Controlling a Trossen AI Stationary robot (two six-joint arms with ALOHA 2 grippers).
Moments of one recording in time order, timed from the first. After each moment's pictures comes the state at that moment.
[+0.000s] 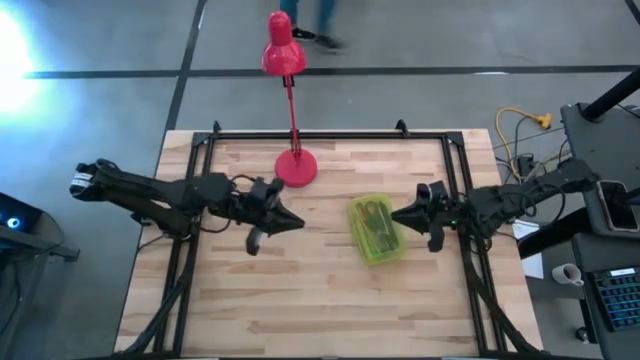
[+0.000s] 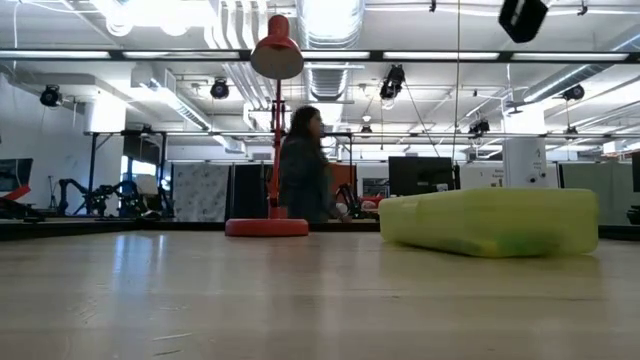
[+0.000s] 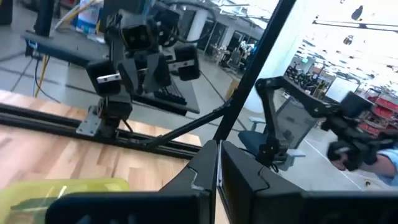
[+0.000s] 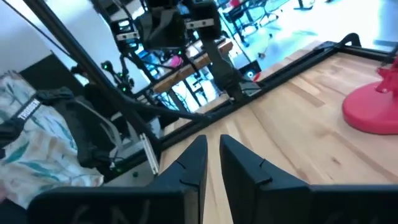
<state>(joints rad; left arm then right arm) -0.17 1.10 0.94 0.20 0.07 -0.39 0.36 0.76 0.64 0.02 0.34 0.63</state>
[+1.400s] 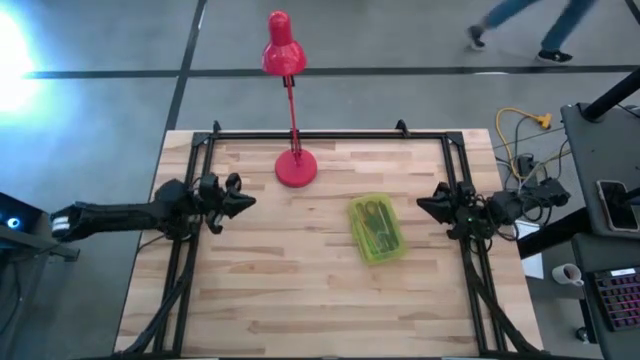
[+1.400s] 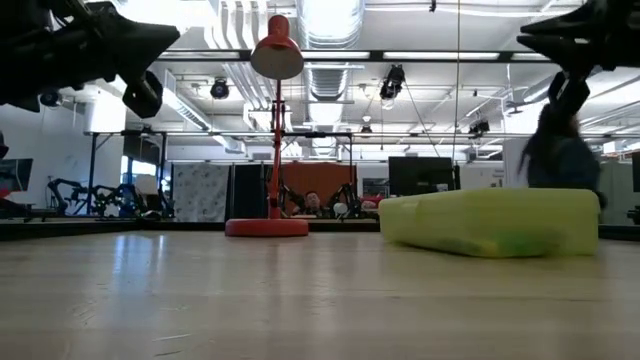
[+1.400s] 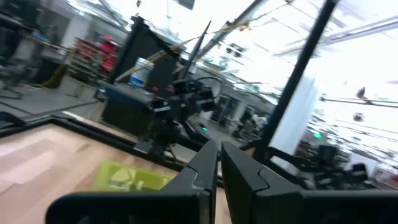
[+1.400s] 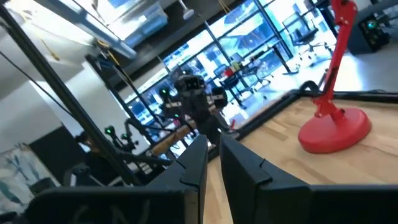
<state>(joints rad) 0.19 0.42 0.04 0.67 0.21 -0.50 0.39 0.00 0.10 0.12 0.55 0.54</state>
